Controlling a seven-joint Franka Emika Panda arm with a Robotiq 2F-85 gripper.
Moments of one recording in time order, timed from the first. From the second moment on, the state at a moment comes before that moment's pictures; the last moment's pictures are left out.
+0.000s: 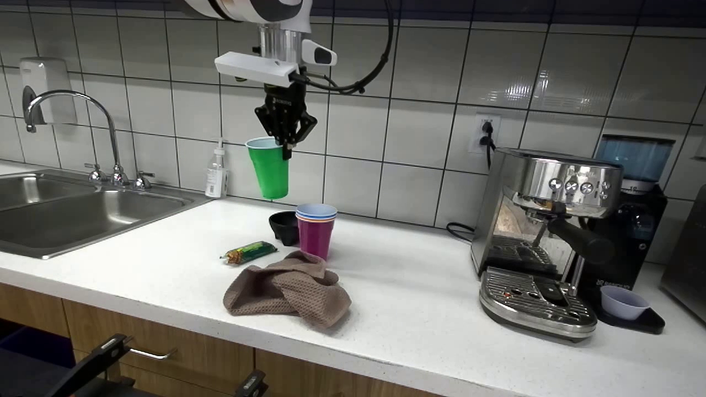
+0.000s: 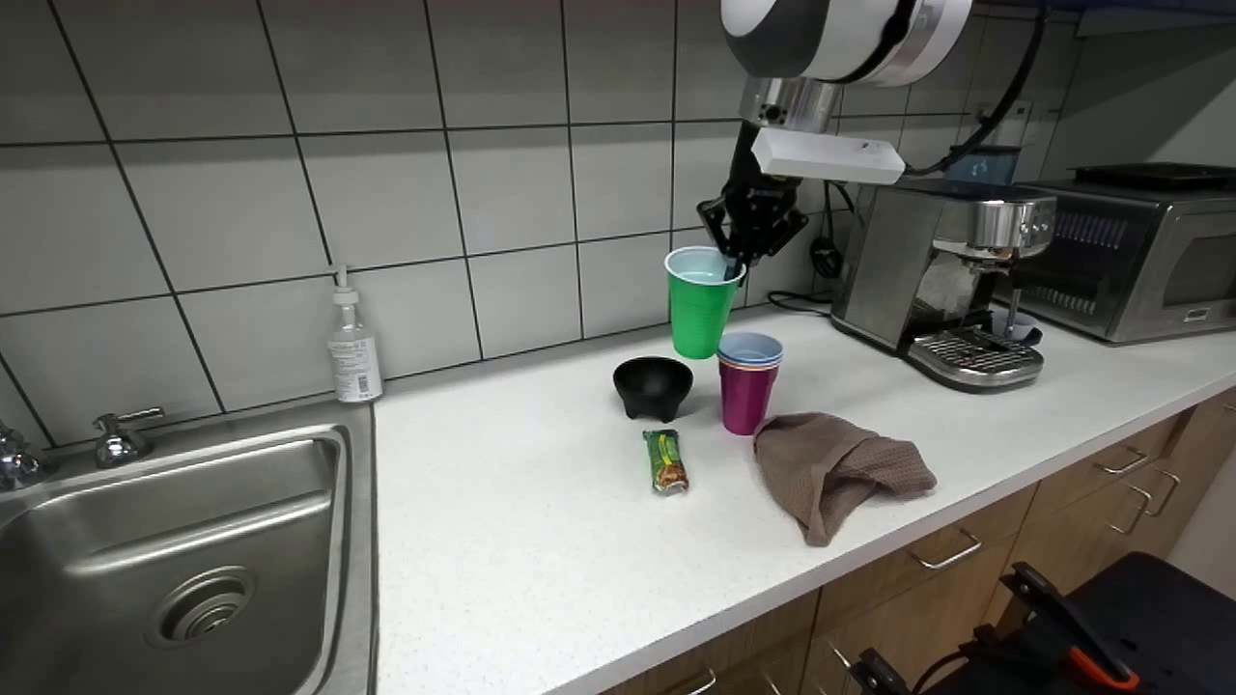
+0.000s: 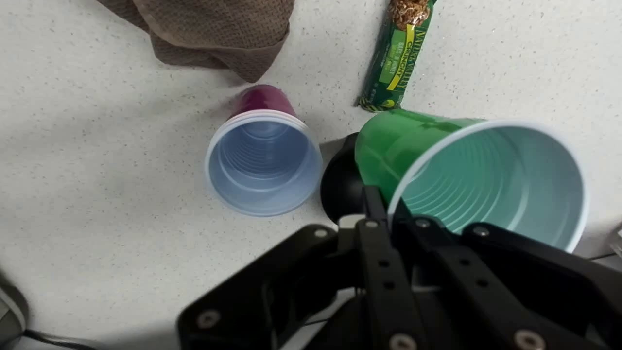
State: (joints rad) arm 0.00 -0.12 -0.03 -2.41 0.11 2.52 0.02
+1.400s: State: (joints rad) arm -0.09 -0.16 -0.09 -2.45 0.05 2.52 0.06
